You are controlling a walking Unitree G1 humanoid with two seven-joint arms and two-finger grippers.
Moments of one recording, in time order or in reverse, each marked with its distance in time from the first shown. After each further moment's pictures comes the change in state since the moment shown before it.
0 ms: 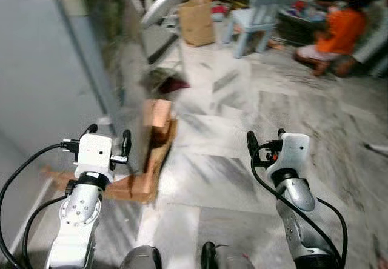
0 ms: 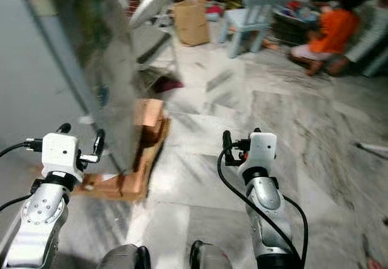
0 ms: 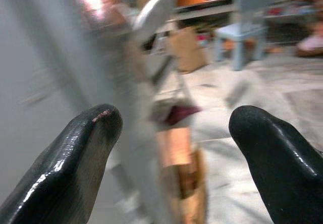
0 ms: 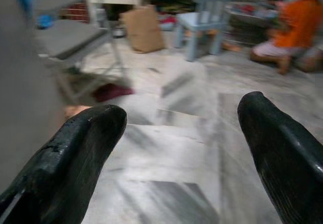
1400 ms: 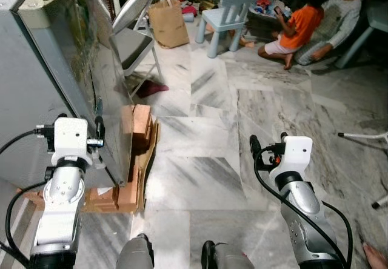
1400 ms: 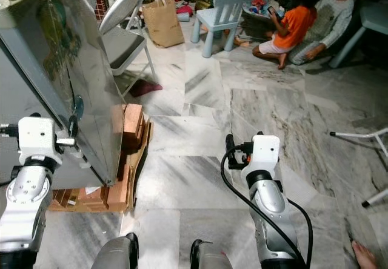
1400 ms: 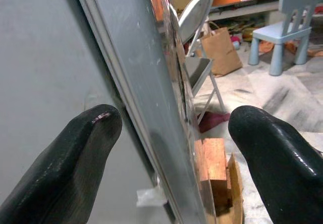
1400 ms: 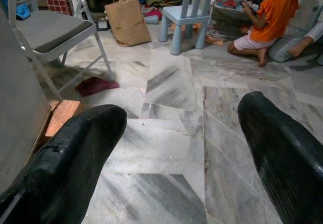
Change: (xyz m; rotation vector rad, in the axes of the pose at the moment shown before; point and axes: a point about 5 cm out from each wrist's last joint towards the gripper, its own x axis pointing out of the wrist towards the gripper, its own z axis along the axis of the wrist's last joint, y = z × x) left arm 0.036 0.054 0.003 0.048 0.018 0.205; right arm -0.007 -0.005 0.002 -0.014 0.030 0.003
